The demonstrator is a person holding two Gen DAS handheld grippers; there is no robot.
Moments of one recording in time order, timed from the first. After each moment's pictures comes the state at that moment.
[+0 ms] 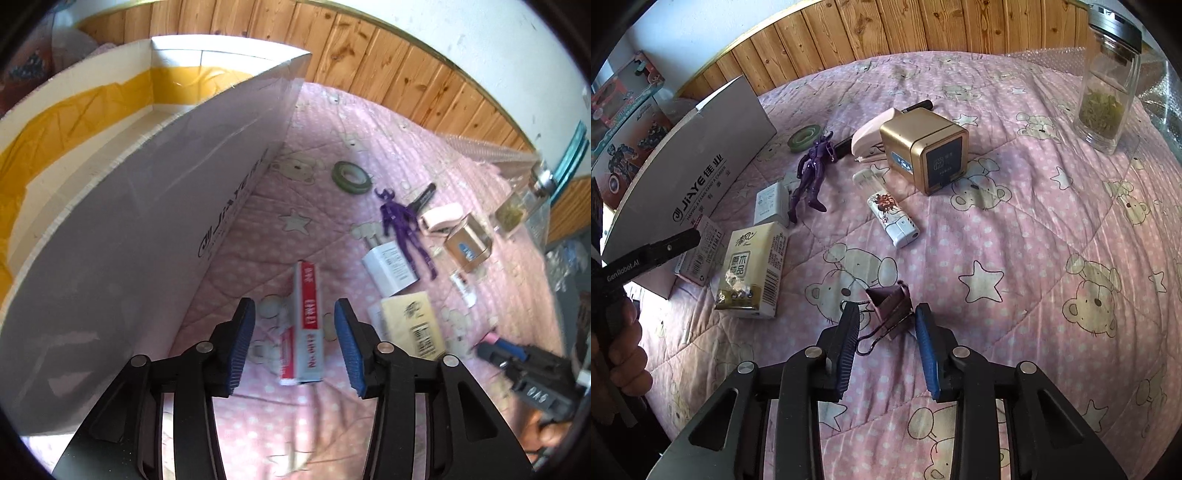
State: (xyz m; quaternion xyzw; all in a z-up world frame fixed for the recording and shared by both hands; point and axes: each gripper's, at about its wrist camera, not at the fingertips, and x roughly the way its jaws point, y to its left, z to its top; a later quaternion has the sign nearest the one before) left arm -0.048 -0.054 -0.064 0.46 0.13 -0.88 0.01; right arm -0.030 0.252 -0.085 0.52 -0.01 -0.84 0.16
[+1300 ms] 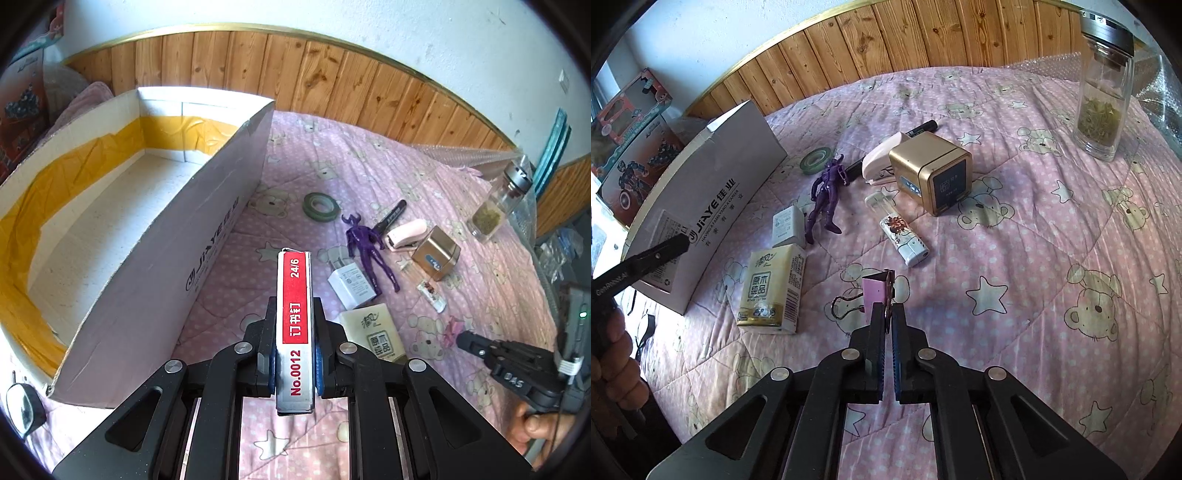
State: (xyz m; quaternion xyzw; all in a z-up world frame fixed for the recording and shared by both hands) left arm -0.031 -0.041 -0.018 0.42 0.11 -0.90 -0.02; right arm -0.026 0.254 -0.070 0.49 -0.04 -0.85 0.17
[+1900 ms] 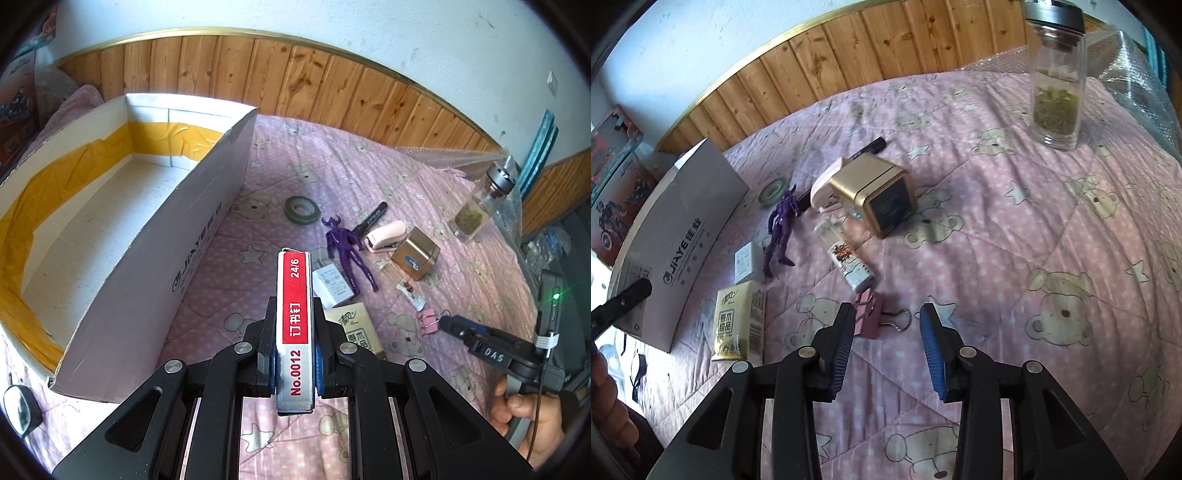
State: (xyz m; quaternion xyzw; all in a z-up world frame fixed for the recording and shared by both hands) left arm -0.026 -0.037 -0.008 0.42 0.12 -0.90 -0.04; right arm -0.041 0.278 -0.074 0.48 -0.08 -0.86 0.12
